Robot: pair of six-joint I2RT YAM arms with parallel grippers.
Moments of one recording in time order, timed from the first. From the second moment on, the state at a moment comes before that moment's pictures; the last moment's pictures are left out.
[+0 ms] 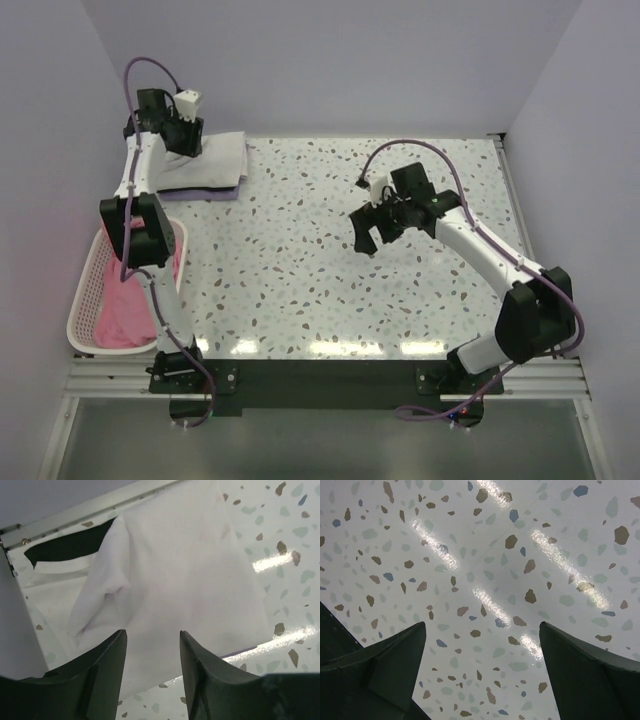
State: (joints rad) left arm 0.17 2.20 2.12 -0.67 0.30 0.38; right arm 0.43 1.46 1.20 -0.66 -0.36 -0.14
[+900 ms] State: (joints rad) left arm 0.17 2.36 2.19 -0.59 0.13 0.38; right arm 0.43 1.59 1.24 -0.67 -0.36 -0.14
